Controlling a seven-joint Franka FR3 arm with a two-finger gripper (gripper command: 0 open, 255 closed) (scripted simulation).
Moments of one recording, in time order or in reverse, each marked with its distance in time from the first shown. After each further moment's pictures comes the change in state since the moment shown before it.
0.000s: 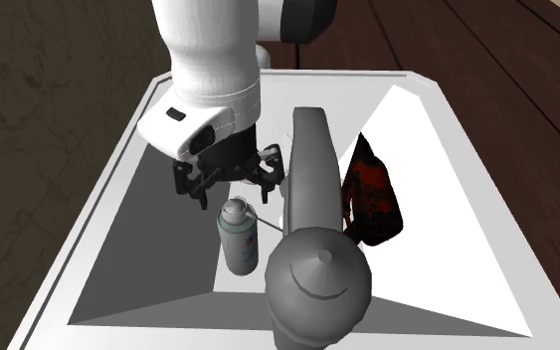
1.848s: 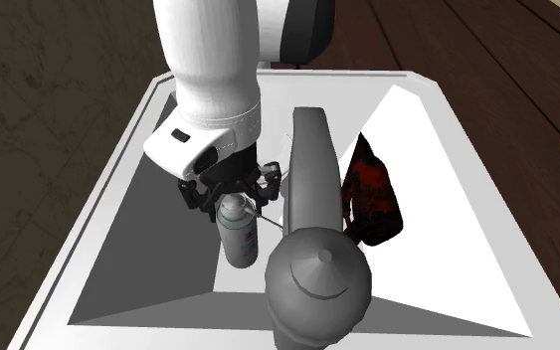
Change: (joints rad) arm -0.001 0.029 0.000 -0.017 0.001 0.047 -0.001
